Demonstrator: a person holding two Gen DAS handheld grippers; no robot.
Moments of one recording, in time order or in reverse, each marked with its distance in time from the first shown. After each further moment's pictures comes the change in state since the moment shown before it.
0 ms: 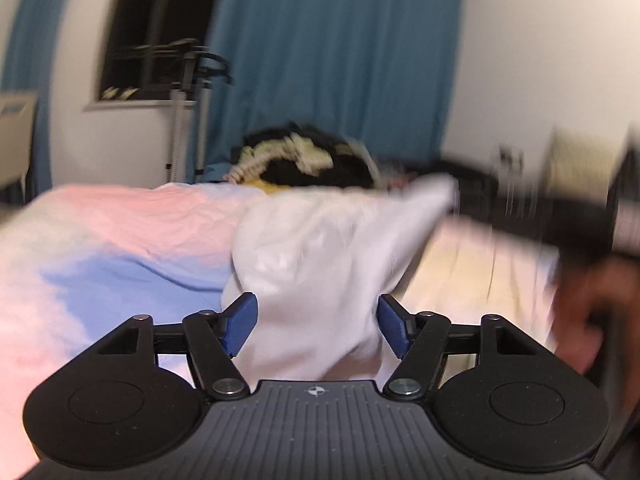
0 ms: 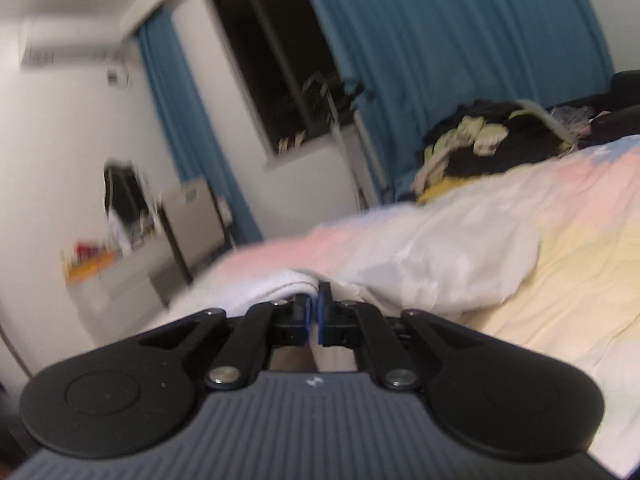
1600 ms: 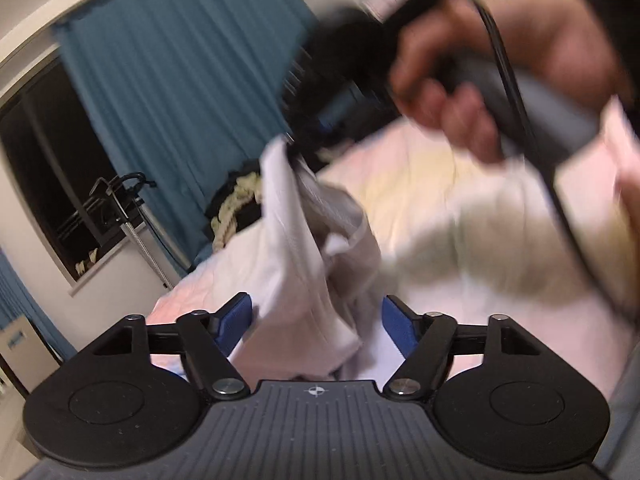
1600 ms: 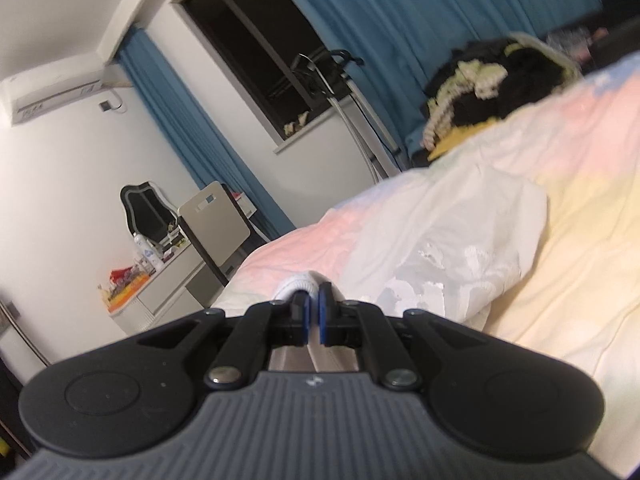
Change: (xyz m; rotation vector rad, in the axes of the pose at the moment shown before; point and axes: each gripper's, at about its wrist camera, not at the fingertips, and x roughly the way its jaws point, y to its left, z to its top) left arm 0.019 -0.106 -0.056 0.709 -0.042 0.101; right arm 0.018 -0.054 0.030 0.230 0.152 0.089
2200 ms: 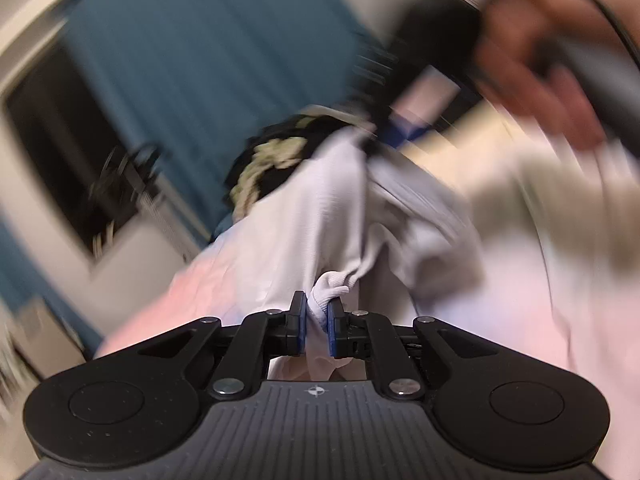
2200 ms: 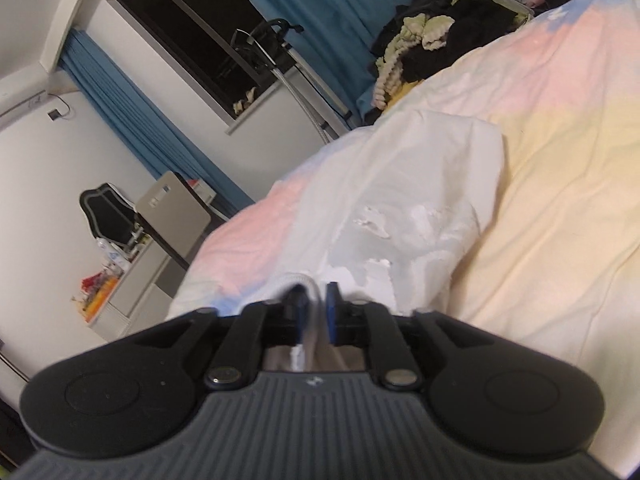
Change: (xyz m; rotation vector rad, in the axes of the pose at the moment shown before) left arm 0.046 0.057 -0.006 -0.207 0.068 0.048; right arm 0.032 -0.041 -0.008 0.085 0.080 -0.104
